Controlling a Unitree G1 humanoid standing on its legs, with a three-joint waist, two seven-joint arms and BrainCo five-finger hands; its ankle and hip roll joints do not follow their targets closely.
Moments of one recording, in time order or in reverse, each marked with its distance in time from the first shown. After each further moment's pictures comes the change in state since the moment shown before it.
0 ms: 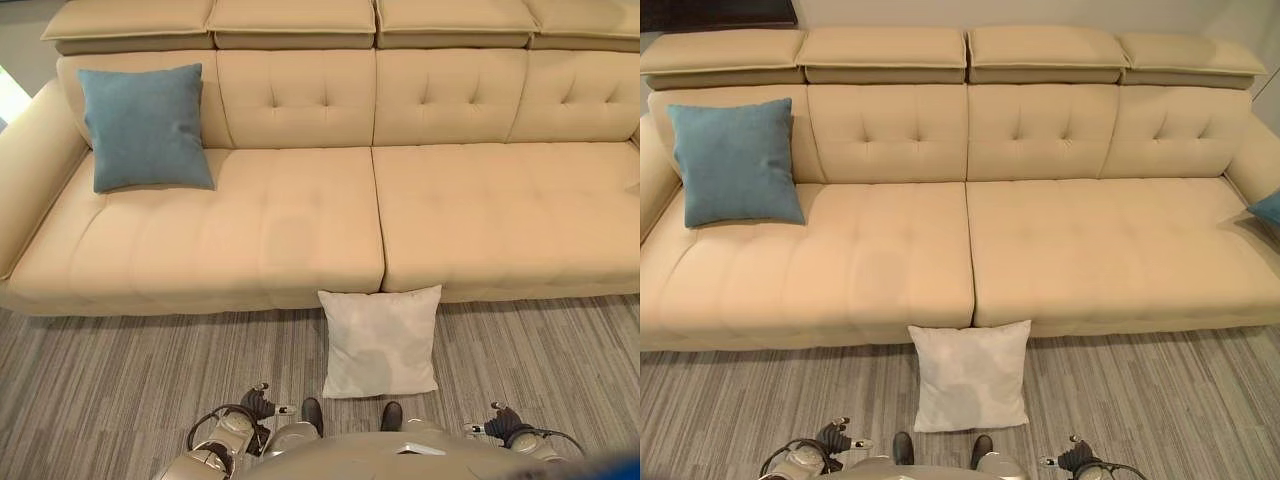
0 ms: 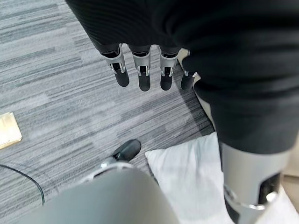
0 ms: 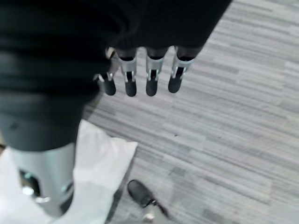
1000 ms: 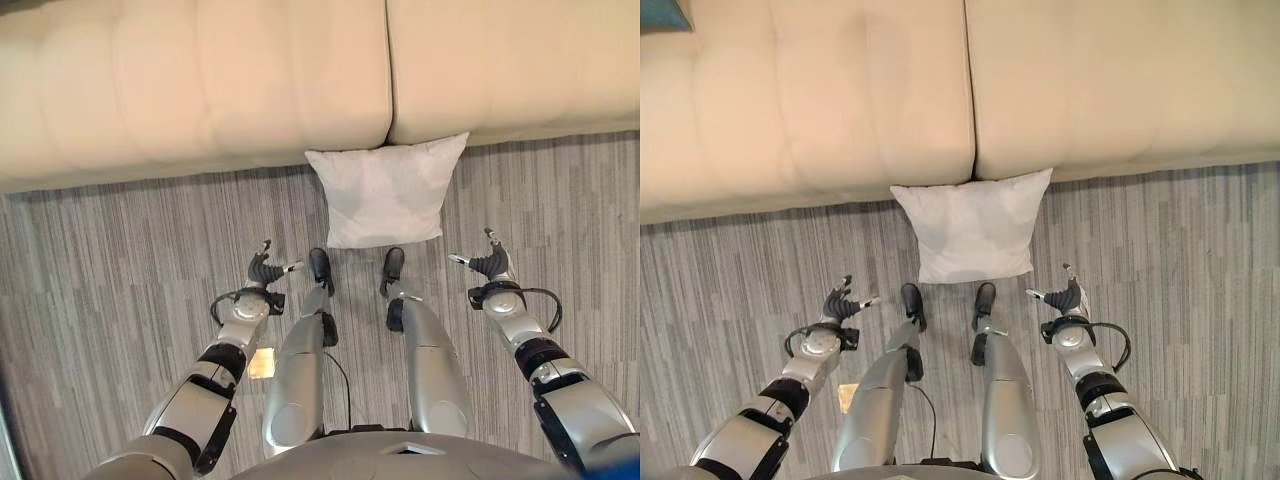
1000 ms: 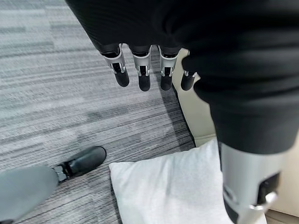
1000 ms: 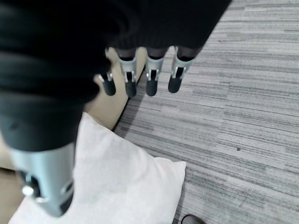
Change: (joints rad) left arm -0.344 0.046 -0.029 -0.313 -0.309 -0.123 0.217; right arm -0.381 -0.074 -0.012 -0.357 0.146 -0.080 -0.279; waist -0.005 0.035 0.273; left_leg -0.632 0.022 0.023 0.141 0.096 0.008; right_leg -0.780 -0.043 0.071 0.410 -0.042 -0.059
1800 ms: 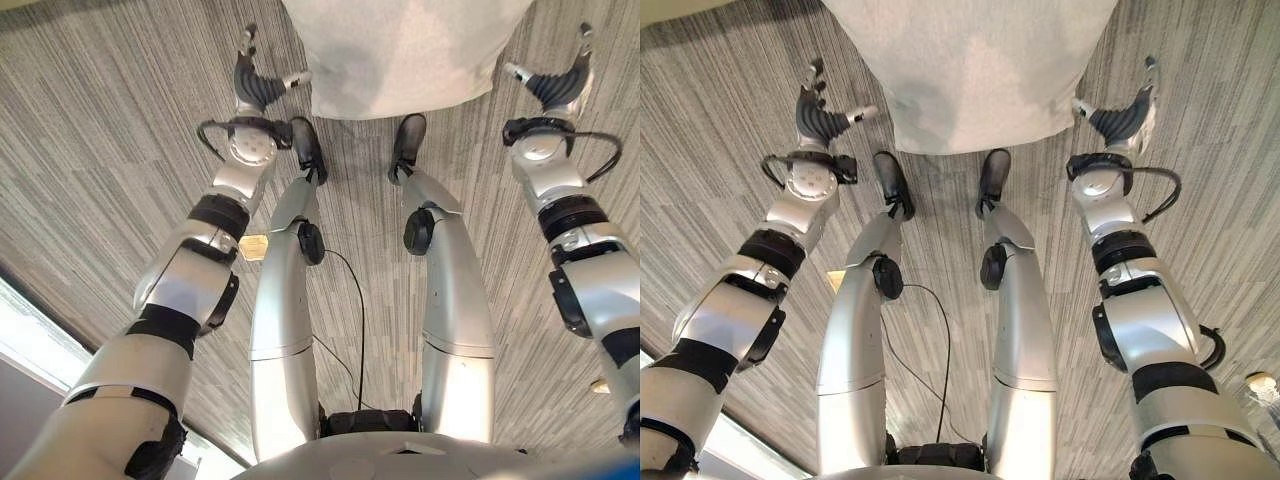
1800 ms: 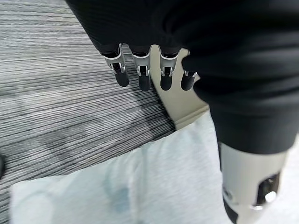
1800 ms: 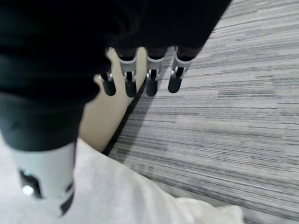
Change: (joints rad) left arm -0.727 0.138 -0.099 -0.026 -0.088 -0.010 0.159; right arm -0.722 -0.168 0.041 0.078 0.114 -0.007 -0.242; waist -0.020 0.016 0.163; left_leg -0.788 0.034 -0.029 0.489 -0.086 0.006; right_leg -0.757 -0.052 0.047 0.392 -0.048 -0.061
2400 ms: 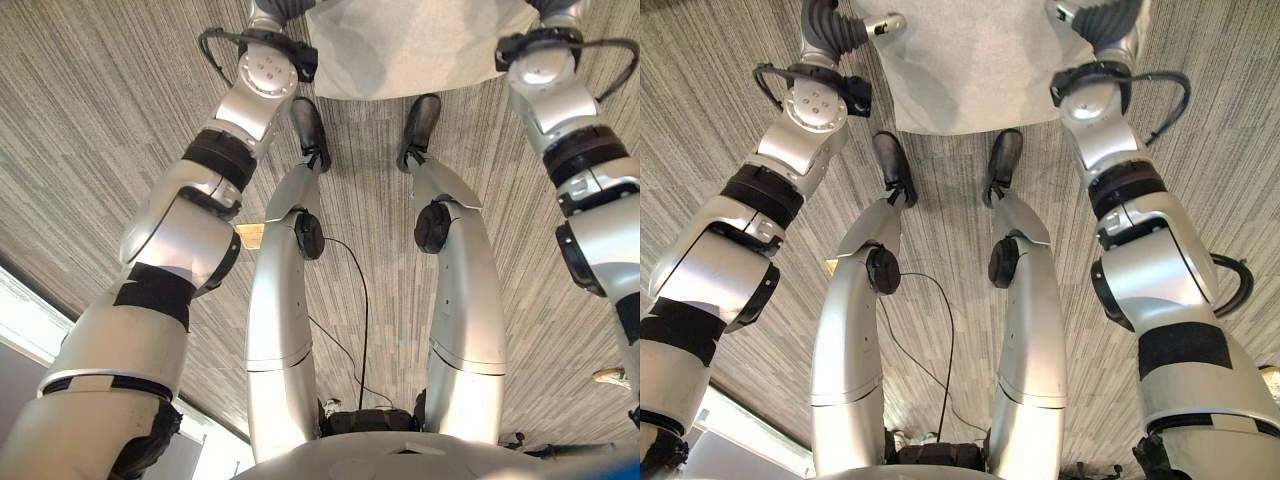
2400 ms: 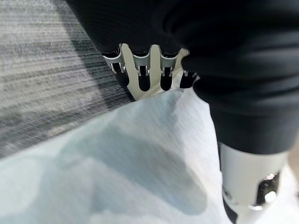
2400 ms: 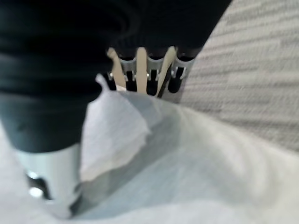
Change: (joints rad) left arm -0.279 -0.008 -0.167 -0.003 -0.080 0.077 0.019; right arm -0.307 0.046 0.250 0.023 0.156 0.051 0.042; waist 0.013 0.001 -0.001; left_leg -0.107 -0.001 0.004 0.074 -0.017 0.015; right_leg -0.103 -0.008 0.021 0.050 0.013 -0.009
